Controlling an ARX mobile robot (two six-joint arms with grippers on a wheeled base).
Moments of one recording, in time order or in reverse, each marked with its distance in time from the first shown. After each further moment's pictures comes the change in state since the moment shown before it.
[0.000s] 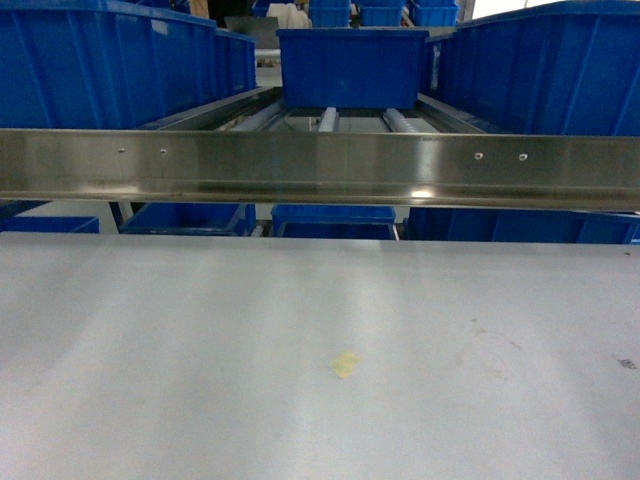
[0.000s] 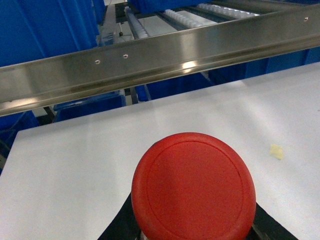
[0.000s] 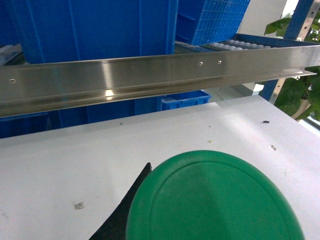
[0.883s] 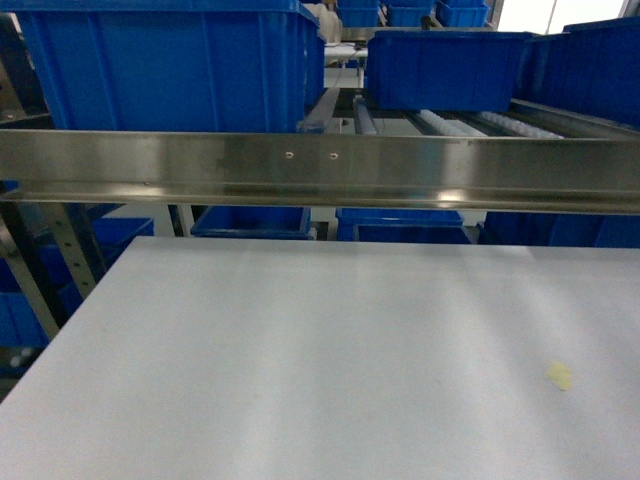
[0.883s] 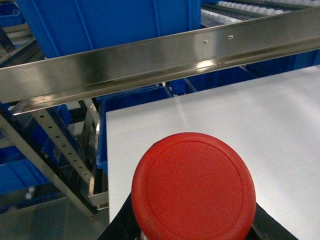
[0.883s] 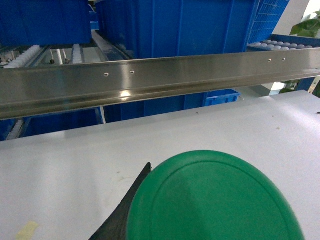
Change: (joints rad) left arm 0.002 0.000 0.000 -0.001 0.000 0.000; right arm 0.000 0.000 0.000 -0.002 -0.002 0.000
